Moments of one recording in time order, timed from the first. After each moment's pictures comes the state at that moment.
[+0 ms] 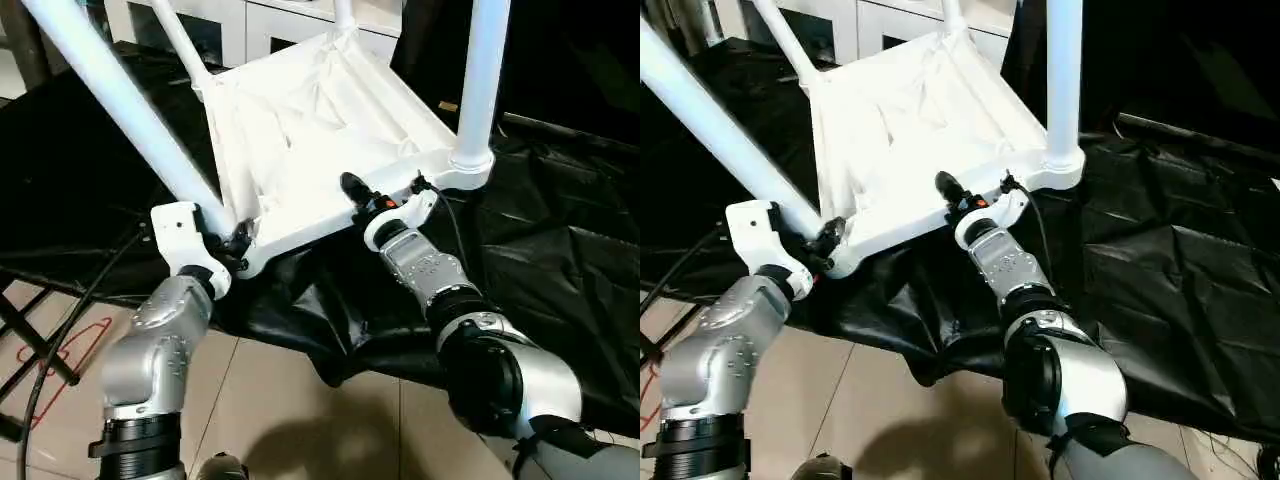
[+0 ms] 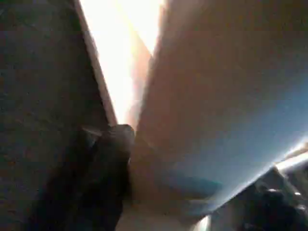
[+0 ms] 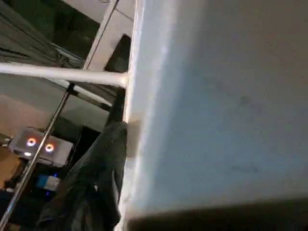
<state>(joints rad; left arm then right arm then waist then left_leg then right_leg) -0.28 0.03 0.22 -0.10 -0.41 0.65 -0.15 -0.98 0.05 -0.54 1.23 0.69 0.19 0.38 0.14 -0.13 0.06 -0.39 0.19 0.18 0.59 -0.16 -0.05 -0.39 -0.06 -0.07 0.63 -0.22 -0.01</state>
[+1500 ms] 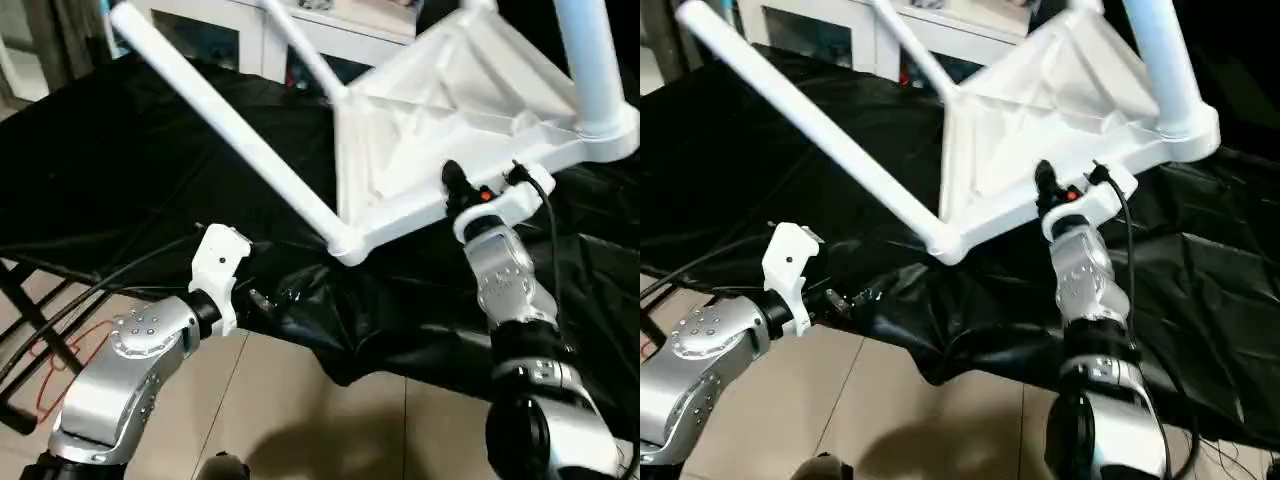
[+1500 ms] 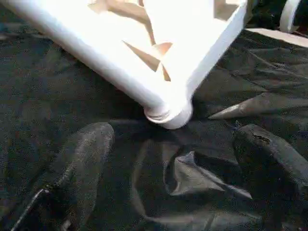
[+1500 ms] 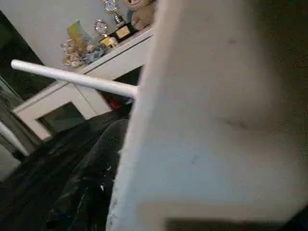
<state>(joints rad) -0.15 0.40 -0.10 -0.32 -0.27 0.53 -0.52 -0.67 -0.07 -0.39 0.59 0.50 0.15 0.13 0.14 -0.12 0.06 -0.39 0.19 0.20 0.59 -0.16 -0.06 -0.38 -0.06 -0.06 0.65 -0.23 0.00</state>
